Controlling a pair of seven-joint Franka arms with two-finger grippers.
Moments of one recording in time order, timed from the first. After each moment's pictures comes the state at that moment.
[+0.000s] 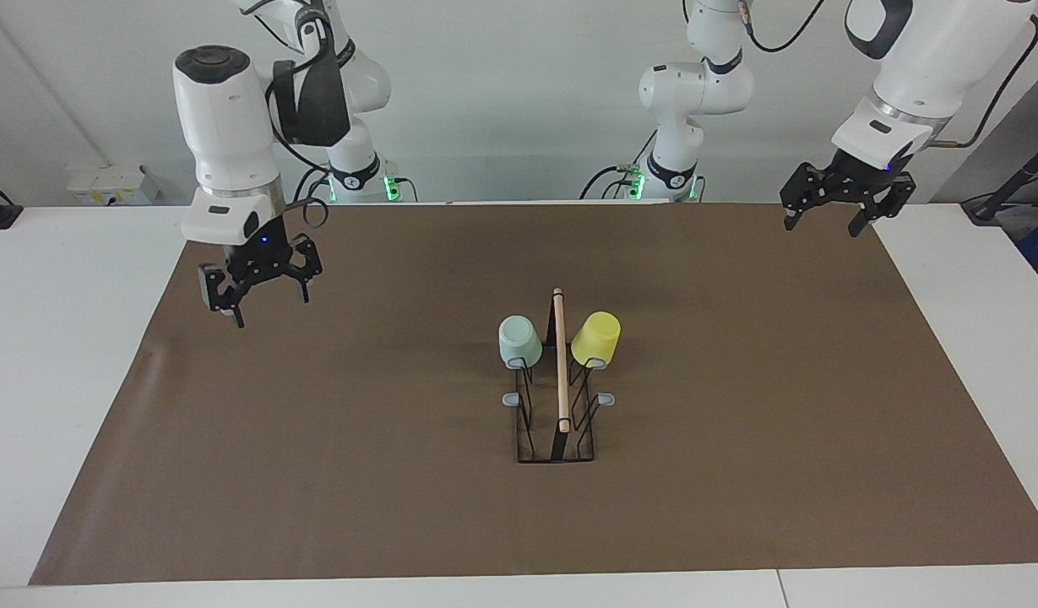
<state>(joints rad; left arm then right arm) -0.10 -0.03 0.05 -1.59 -0.01 1.58 0.16 0.04 -0.01 0.04 -1.75 -0.17 1.87 -0.36</state>
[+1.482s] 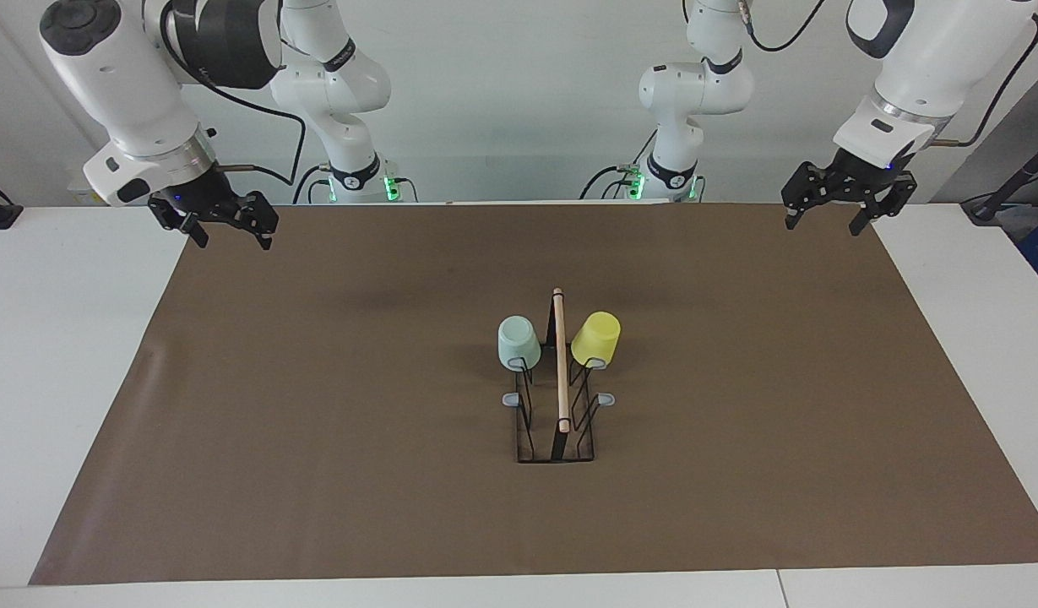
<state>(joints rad) -0.10 -0.03 0.05 -1.59 -0.01 1.58 0.16 0.05 -0.02 -0.08 -1.68 -0.03 1.58 0.02</state>
